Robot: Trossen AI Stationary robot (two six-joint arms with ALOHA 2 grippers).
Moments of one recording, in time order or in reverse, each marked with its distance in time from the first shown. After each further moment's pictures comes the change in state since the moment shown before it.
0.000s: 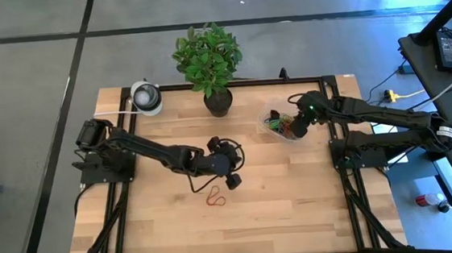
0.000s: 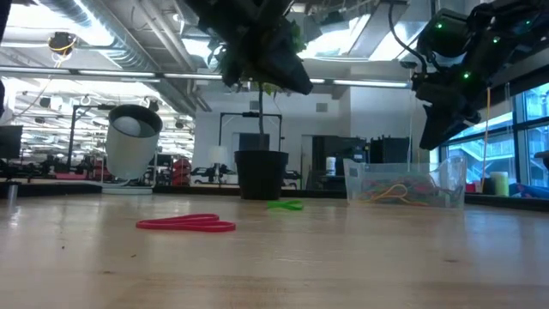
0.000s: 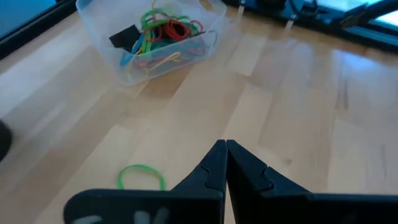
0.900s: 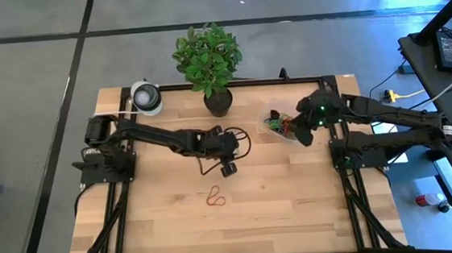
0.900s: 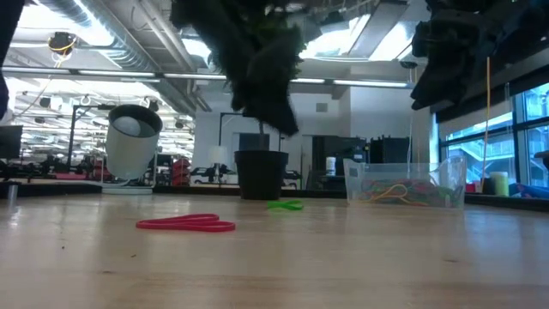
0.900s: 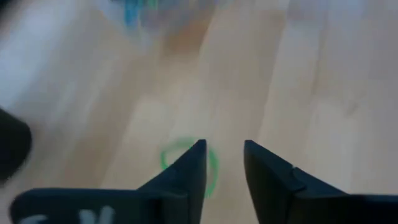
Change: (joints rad) left arm 0.165 0.041 0.039 -0.171 0.221 0.203; right arm 0.120 -0.096 0.114 -0.010 -0.332 0.017
